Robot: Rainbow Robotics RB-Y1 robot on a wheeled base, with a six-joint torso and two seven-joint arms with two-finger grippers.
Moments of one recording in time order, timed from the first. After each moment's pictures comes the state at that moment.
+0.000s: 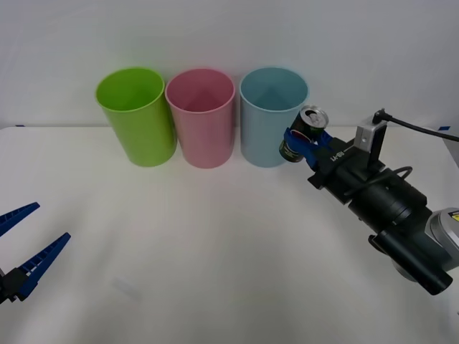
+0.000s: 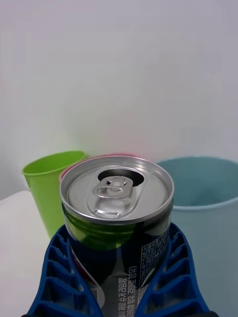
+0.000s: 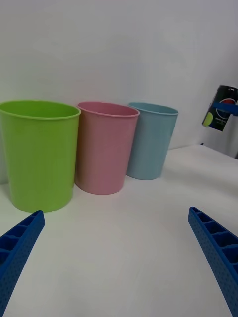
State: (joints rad) right arm -0.09 -0.53 0.21 -1.81 0.93 -0.34 -0.02; left arm 0.35 0.40 0.52 -1.66 -0.96 -1.22 0.00
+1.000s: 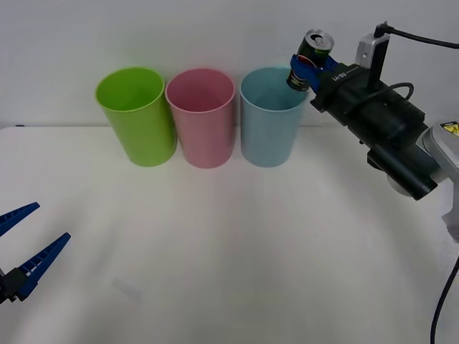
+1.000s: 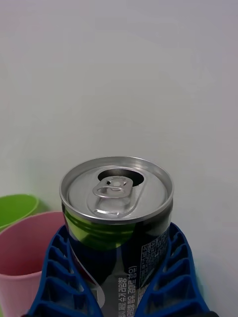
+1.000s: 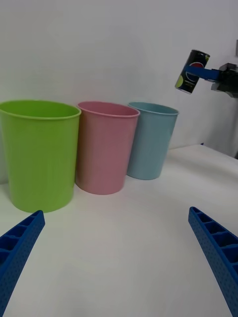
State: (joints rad) right arm -0.50 -0.55 0.21 -1.49 0.94 -0.31 -0.05; left arm 0.35 0.40 0.52 -1.66 -0.96 -1.22 0.00
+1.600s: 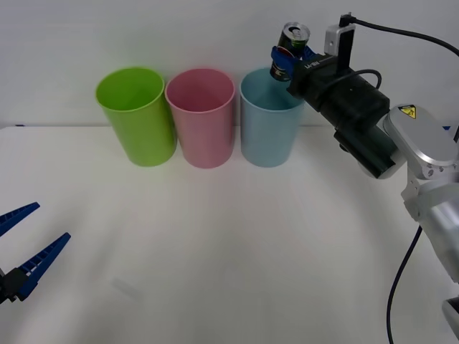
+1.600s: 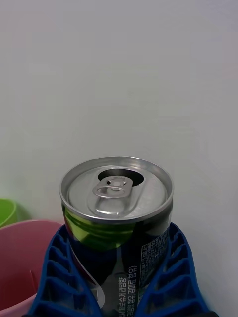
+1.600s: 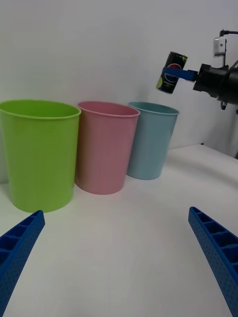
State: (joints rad) right arm -0.65 -0.40 0.19 -1.28 1.08 -0.30 -0.05; left arm 0.35 0.40 0.52 -1.66 -0.96 -1.22 0.00
